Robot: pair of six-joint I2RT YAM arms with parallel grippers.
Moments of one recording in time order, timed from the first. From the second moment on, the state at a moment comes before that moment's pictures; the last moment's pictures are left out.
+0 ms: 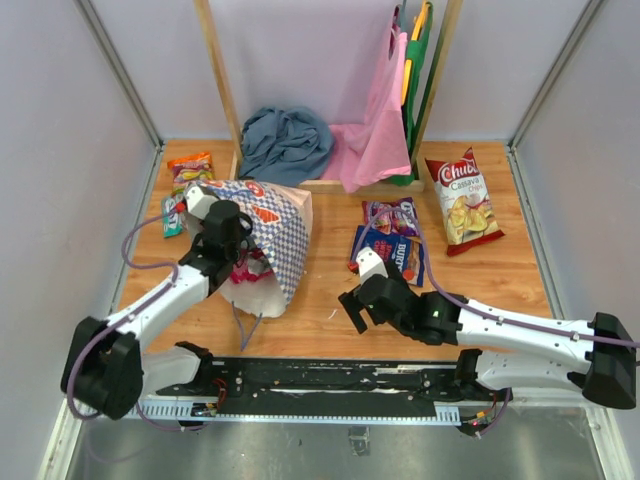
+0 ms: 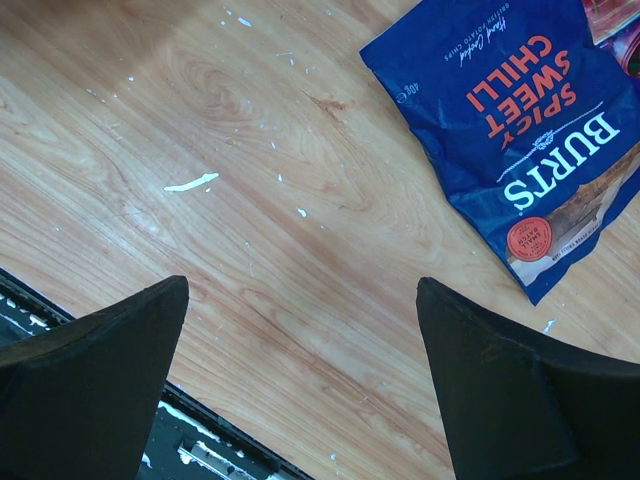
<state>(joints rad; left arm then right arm) -0.39 1.21 0.65 0.21 -0.56 -0.92 1.19 1.04 0.70 -0.47 0.49 0.31</state>
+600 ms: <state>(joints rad) -0.35 1.13 1.03 -0.21 -0.33 -0.66 1.19 1.06 0.71 -0.44 0.43 0.31</state>
